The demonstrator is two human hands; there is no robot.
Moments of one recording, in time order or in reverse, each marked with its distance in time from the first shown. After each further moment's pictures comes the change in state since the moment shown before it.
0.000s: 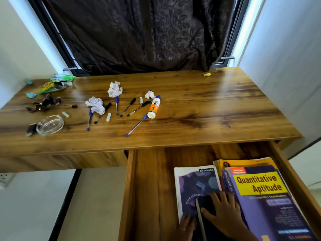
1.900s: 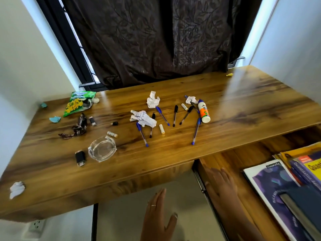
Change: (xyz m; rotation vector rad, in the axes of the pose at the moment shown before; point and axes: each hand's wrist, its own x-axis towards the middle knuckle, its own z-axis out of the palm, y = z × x) left_hand -0.055 -0.350 -0.189 -0.614 0.185 0.004; right_hand 0.024 -0.339 -0.028 0.501 0.476 0.094
